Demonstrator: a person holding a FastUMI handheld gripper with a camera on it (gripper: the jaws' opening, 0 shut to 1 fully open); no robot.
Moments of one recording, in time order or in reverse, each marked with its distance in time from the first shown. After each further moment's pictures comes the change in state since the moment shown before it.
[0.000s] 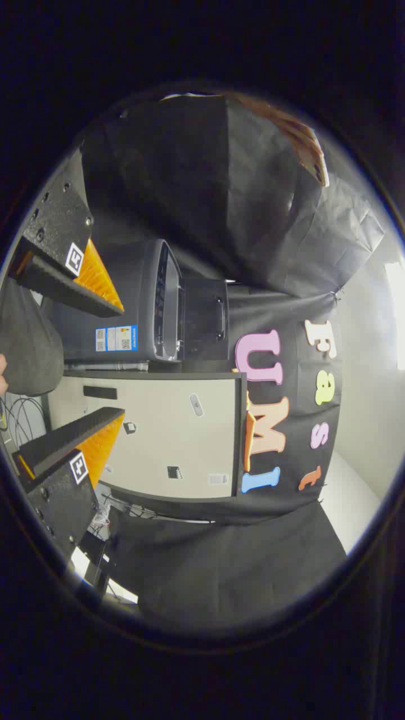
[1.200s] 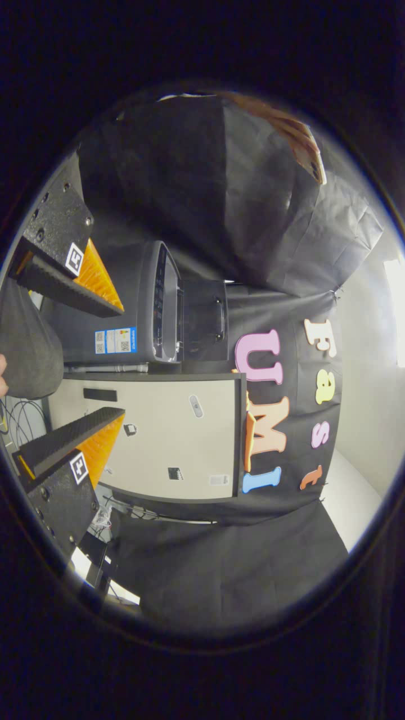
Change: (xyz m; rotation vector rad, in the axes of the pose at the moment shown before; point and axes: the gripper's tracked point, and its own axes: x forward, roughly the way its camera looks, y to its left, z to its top) arm 0.000 0.003 0.006 0.004 -0.005 0.003
